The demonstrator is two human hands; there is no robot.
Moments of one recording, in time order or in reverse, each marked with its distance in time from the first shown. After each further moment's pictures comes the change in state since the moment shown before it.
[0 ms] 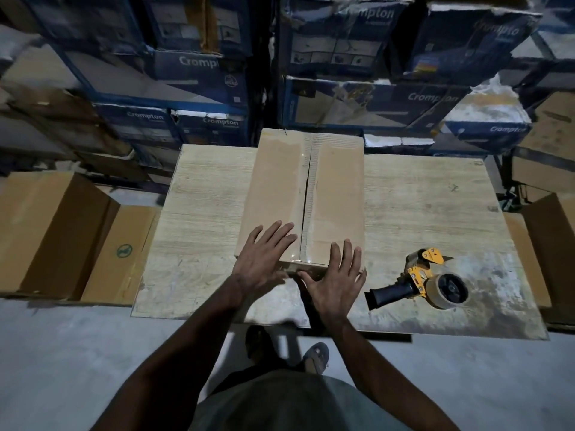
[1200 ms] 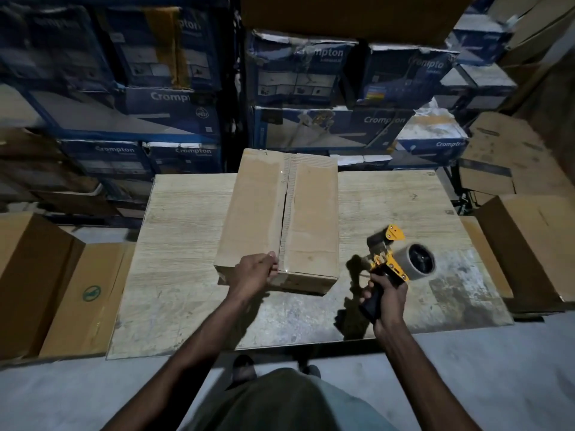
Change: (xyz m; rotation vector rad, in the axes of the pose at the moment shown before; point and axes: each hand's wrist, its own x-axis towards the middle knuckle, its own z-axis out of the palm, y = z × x) left_hand -0.004 0.046 -0.069 -1.306 0.050 -0.751; right_hand 0.006 0.084 -0.098 1.631 0.062 0.712
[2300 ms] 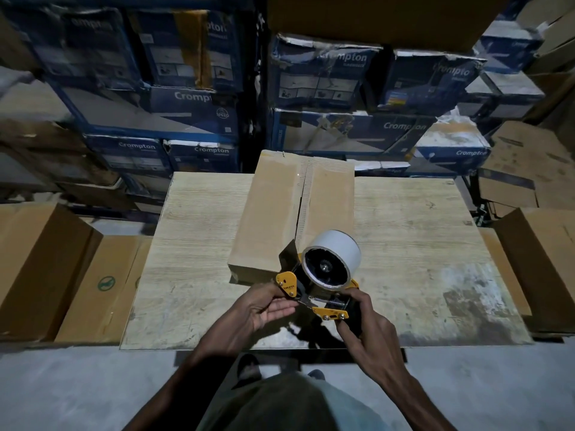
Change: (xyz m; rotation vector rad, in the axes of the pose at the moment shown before) left_hand -0.032 -0.006 -0.008 -0.472 -0.216 -0.503; right_hand -0.087 0.001 0.005 -1.293 -0.557 -0.765
